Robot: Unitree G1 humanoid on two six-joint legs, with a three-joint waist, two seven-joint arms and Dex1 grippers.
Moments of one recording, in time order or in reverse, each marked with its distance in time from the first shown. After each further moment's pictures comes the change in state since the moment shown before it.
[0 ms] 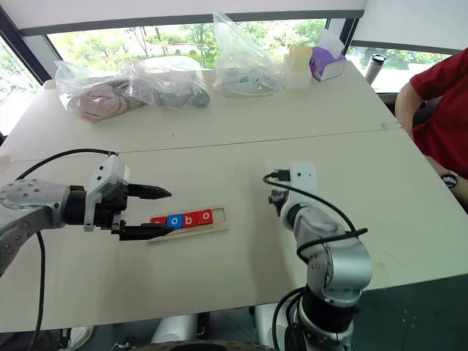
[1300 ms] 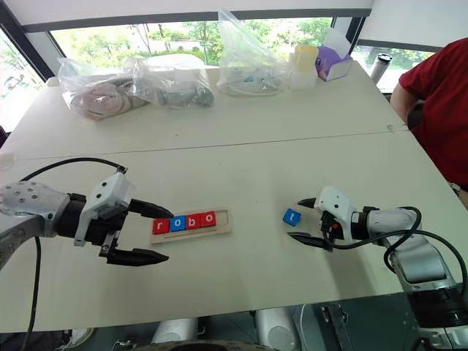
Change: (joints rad) left arm 0.044 0.083 0.017 -0.088 -0.034 0.009 -0.106; right arm 0.163 -0.883 0.073 0.709 0.218 -1.339 1.089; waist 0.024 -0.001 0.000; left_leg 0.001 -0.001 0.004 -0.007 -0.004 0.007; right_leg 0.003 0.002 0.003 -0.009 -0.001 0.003
